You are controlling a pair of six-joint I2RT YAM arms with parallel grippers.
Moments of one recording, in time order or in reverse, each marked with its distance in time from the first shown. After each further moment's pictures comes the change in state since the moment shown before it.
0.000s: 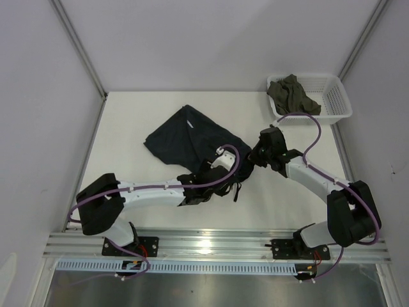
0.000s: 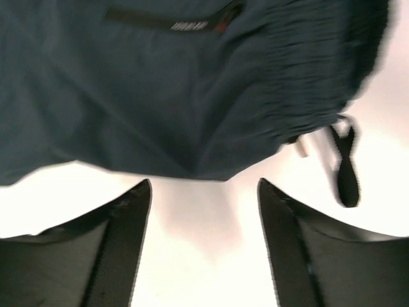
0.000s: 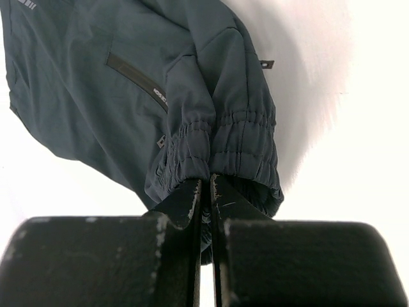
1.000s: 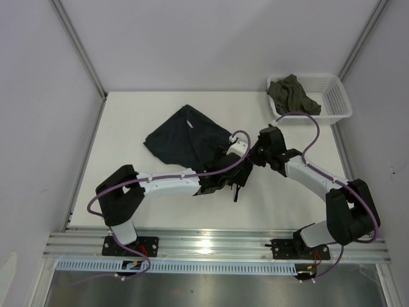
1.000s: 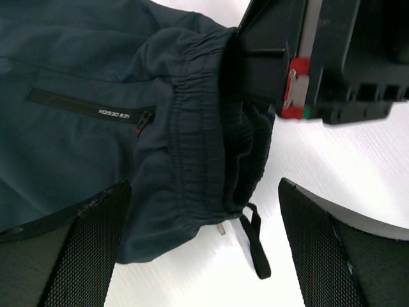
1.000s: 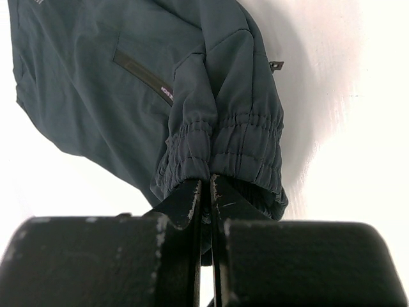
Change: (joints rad) left arm 0.028 0.161 0.184 0.152 0.135 -0.028; right arm 0.002 0.022 0.010 0.020 -0.032 0.001
